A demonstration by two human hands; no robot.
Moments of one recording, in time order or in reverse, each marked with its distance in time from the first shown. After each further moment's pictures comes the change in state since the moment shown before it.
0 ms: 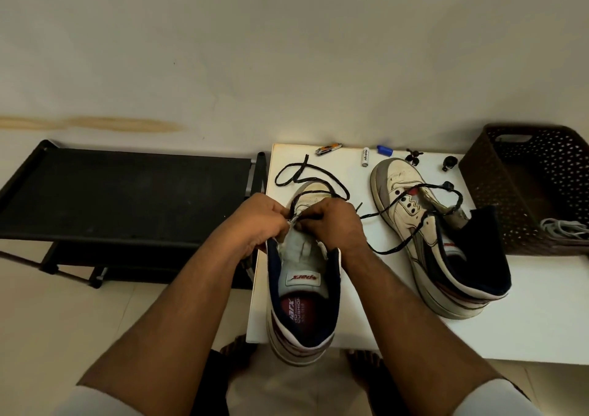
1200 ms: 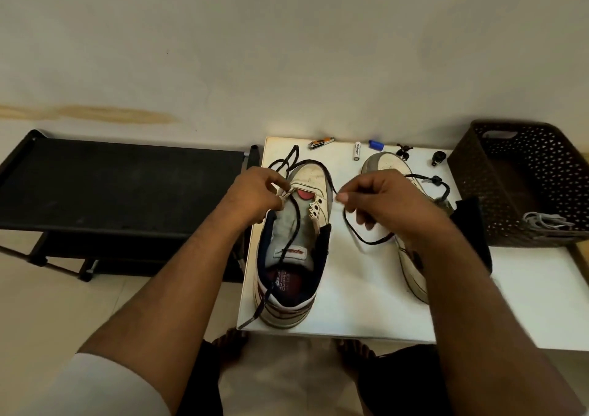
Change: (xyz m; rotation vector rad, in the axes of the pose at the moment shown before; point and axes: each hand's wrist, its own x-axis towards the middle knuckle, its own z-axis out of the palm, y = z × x) left_hand 0.018 -0.002 -0.003 0.120 0.150 0.239; right_hand -0.050 0.008 -0.096 0.408 -0.097 0.029
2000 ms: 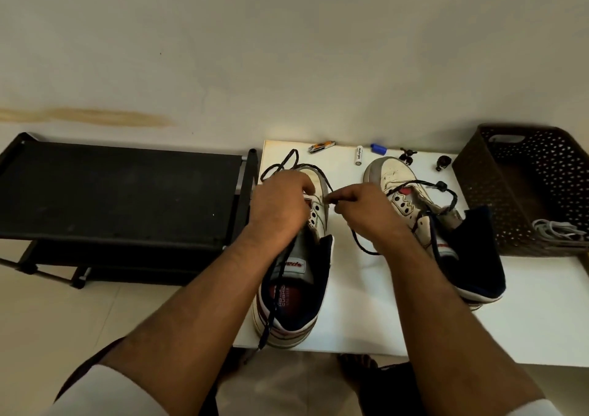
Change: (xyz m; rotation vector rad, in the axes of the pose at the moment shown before) left_hand 0.011 0.023 0.037 0.327 0.179 0.172; right_hand 0.054 0.034 0.032 -0.163 0.174 0.035
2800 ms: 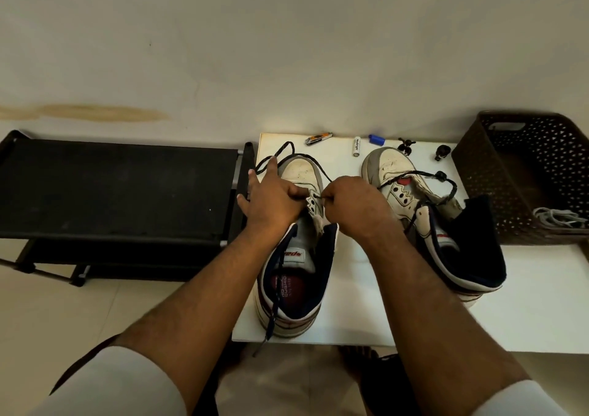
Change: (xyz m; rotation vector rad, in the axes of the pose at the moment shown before) left_hand 0.007 -0.017 0.025 -0.152 -0.037 -0.199; right_hand 0.003 -0.010 0.013 -0.629 -0.018 -0.125
